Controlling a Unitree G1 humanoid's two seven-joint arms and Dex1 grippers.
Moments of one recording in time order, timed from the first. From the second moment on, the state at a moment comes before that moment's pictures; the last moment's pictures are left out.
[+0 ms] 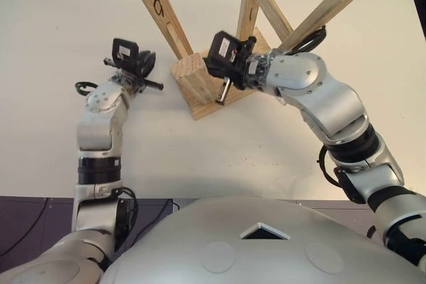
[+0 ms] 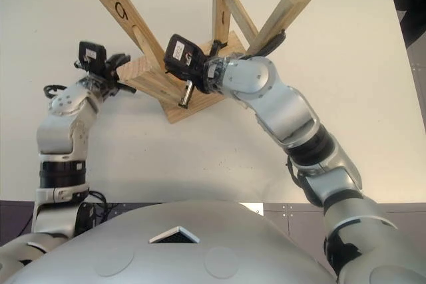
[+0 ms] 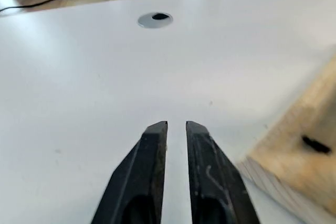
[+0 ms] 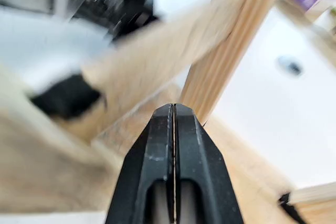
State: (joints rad) left arm 0.03 0.38 0.07 -0.14 -0.22 0.52 -0.39; right arm -0.48 -0.35 0.50 -0.44 0.19 0.79 0.51
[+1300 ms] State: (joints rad) left arm -0.01 0.62 -0.20 -0.39 -0.45 0.66 -0.89; right arm -0.34 -0.69 0.16 0.17 0.12 0.17 1.12
